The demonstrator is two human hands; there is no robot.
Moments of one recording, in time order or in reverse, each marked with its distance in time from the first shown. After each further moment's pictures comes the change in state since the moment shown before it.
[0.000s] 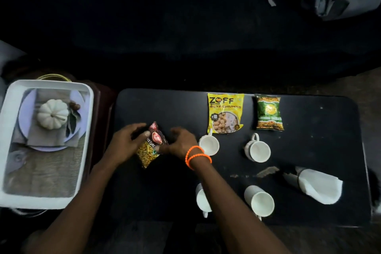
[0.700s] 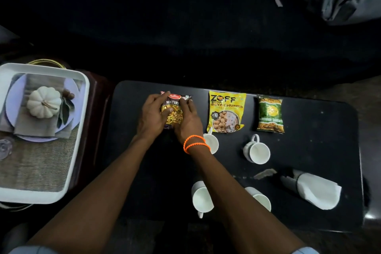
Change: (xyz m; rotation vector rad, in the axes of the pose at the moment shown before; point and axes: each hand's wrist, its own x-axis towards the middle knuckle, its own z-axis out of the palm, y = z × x) left_hand 0.052 0.069 0.061 0.075 0.192 0.187; right_hand 0.038 0.002 -0.012 -0.229 0.339 -0.183
